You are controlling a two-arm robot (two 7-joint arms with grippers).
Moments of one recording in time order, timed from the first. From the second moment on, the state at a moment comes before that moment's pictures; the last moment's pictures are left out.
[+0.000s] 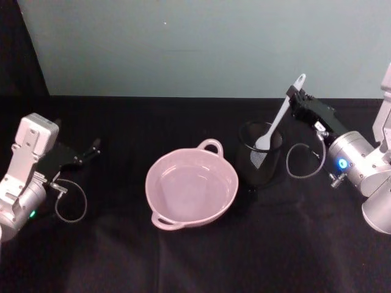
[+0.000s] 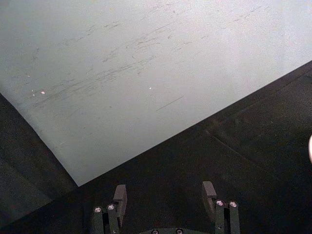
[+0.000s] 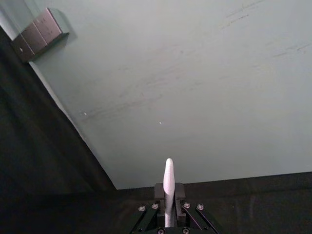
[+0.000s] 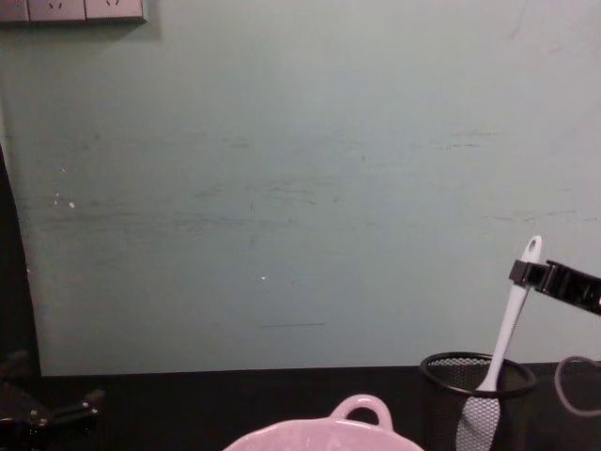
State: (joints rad) left arm -0.20 0.60 0.45 -1.41 -0.25 -0.12 0.03; right arm 0.32 0.30 -0.22 -1.33 0.72 0.06 0.23
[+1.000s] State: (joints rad) left arm -0.20 0.60 0.45 -1.41 -0.25 -0.12 0.03; right arm 0.32 0.29 -0.22 -1.32 0.69 0.06 0.23
